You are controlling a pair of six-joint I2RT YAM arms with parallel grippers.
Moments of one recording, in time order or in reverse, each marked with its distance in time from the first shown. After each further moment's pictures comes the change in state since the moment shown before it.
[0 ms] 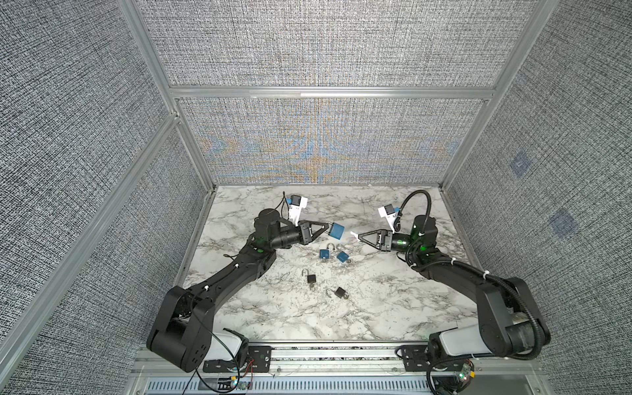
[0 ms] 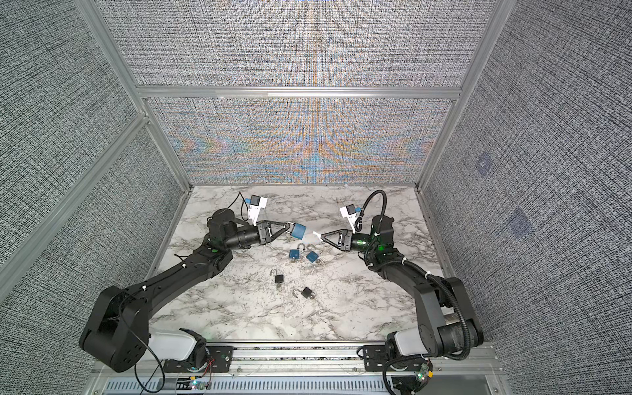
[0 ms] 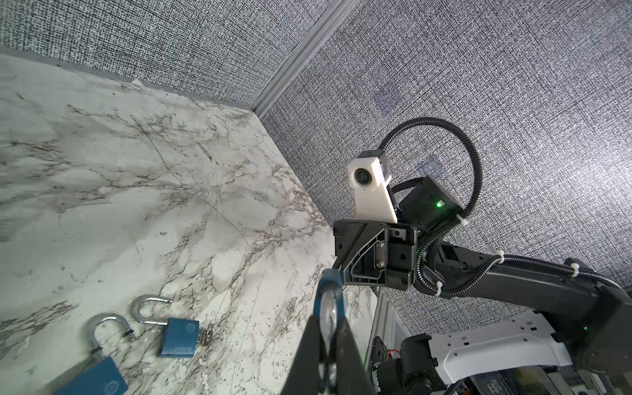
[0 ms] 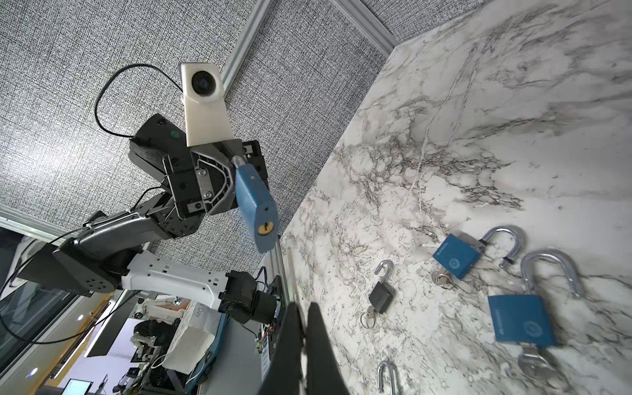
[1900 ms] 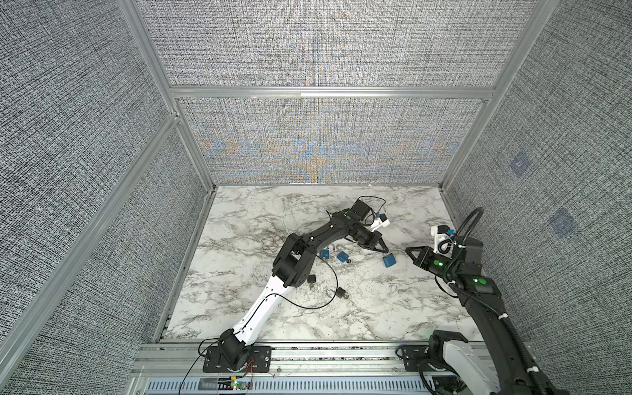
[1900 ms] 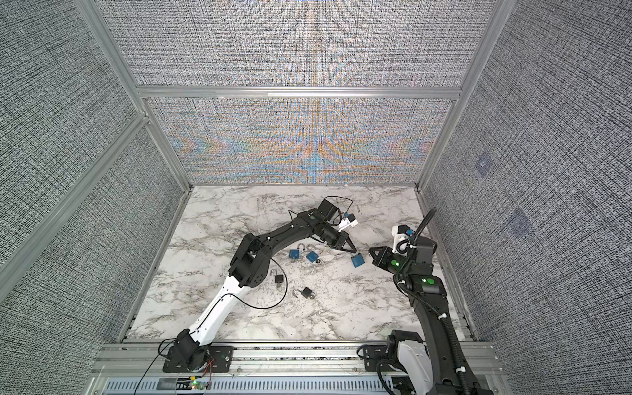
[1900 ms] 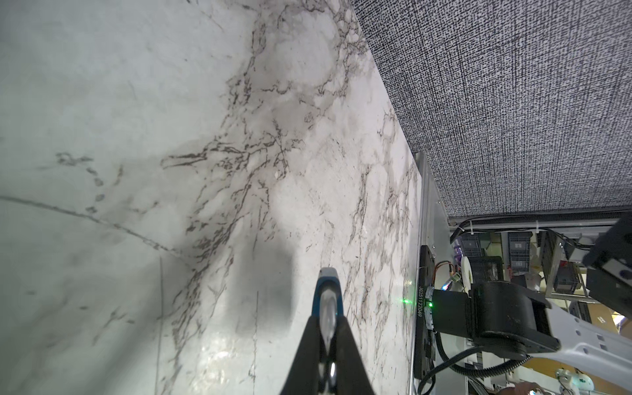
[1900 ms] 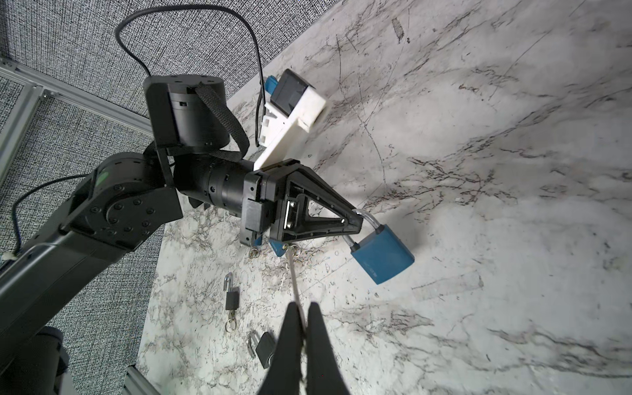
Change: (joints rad) left arm -0.332 1.278 1.498 -1.026 0.191 0.451; right arm -0.313 -0.549 -0.056 -0.956 0.514 -0.304
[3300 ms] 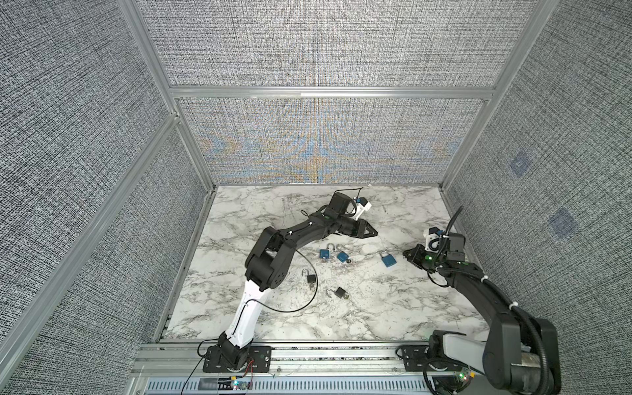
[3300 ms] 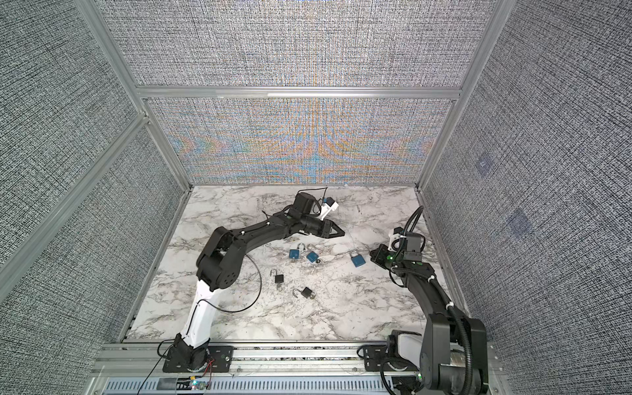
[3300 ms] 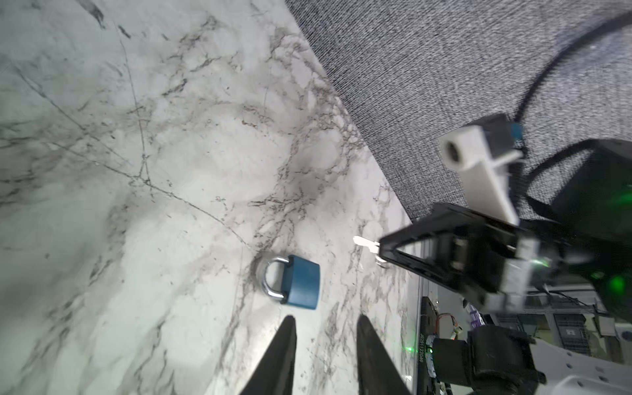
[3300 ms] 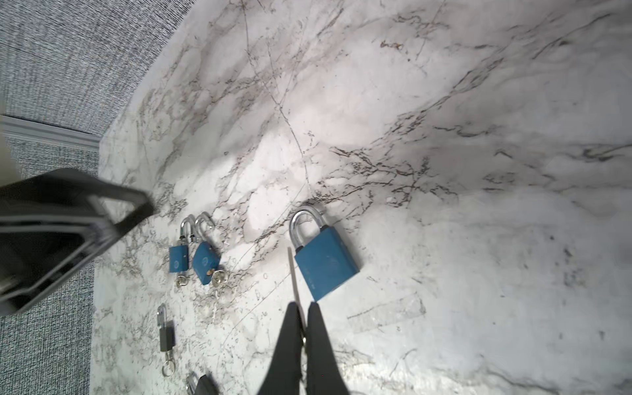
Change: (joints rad) left arm 0.092 -0.476 -0.678 0.566 -0.159 -0.184; right arm 0.001 0.376 -0.004 0.156 0.127 -0.020
